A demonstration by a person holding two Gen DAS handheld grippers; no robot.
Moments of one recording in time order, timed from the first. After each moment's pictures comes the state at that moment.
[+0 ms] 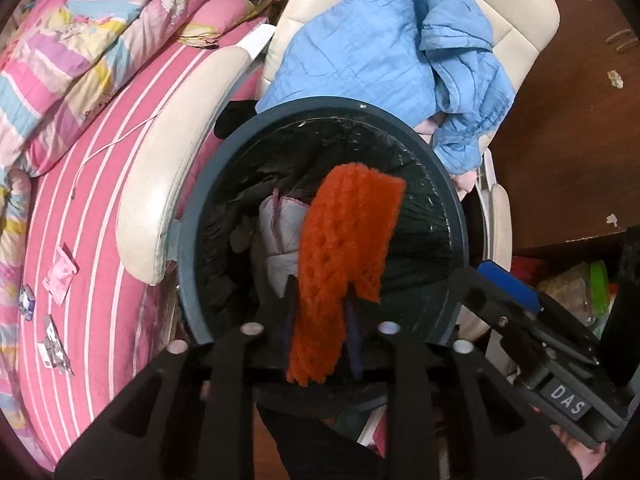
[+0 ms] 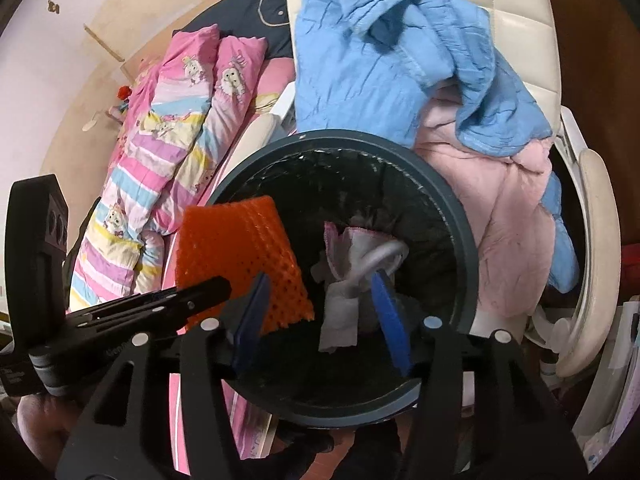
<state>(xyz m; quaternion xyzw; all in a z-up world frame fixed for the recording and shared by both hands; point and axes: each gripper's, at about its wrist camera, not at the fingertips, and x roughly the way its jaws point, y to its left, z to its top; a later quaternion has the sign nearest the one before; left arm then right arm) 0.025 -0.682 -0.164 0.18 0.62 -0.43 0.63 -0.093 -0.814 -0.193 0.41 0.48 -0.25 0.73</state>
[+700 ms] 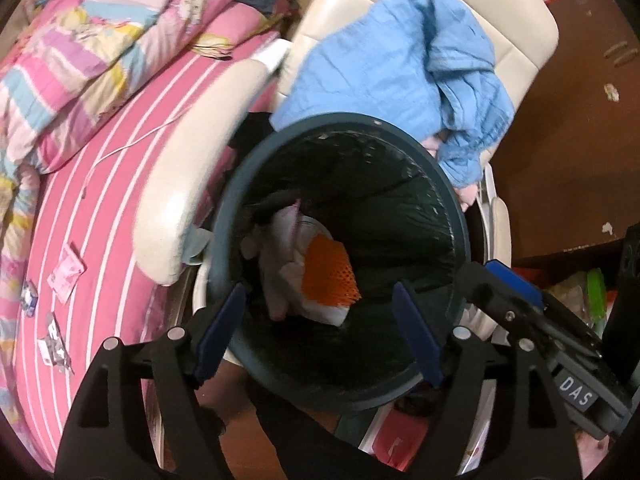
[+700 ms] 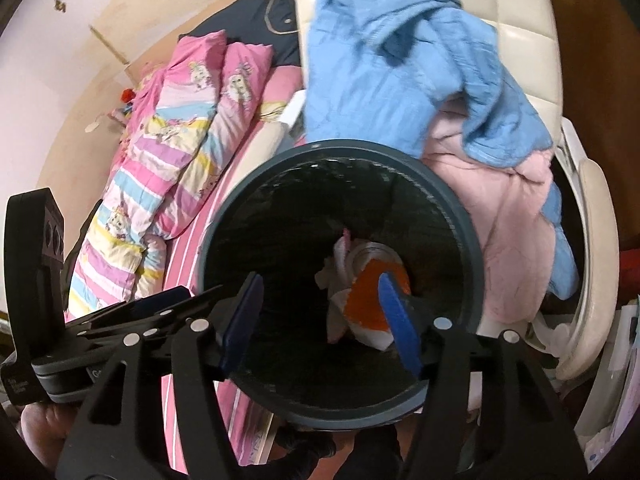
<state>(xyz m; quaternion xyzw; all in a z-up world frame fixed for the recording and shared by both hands) 0.038 -0.653 -0.152 0.15 0.61 -0.42 0.65 -0.075 -0.796 -0.179 0.39 0.48 -0.24 0.75</state>
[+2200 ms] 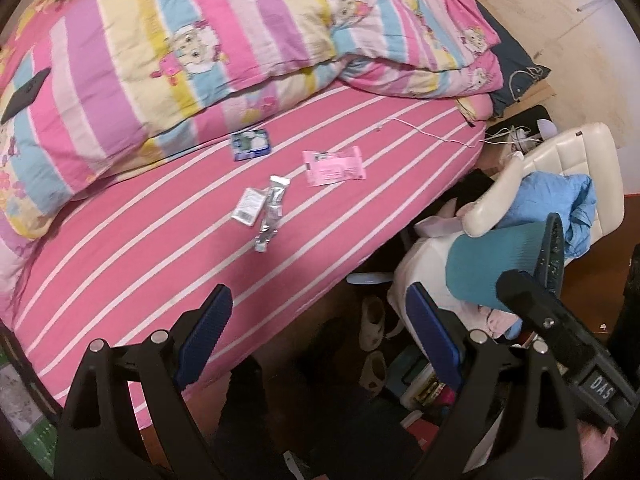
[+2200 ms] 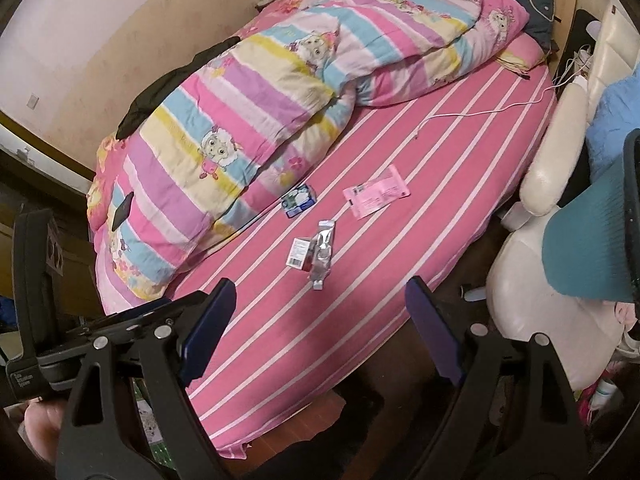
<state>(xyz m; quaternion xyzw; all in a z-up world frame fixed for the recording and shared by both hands) 0.188 -0.119 -0.176 -0.04 0.65 -0.22 0.73 0.140 -0.342 -0.163 0.26 0.56 -0.05 0.78</state>
